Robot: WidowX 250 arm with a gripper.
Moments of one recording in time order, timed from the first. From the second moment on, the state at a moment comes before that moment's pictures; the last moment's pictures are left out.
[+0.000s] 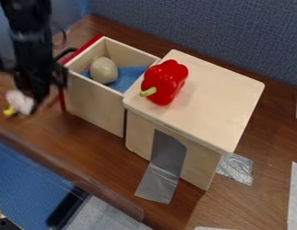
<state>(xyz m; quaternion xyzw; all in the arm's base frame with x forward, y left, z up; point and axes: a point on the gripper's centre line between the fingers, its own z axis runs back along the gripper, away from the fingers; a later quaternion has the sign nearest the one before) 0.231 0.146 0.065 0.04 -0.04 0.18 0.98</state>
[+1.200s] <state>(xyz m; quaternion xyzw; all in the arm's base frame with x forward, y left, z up) 0.315 0.270 0.031 0.04 -0.06 0.27 0.96</state>
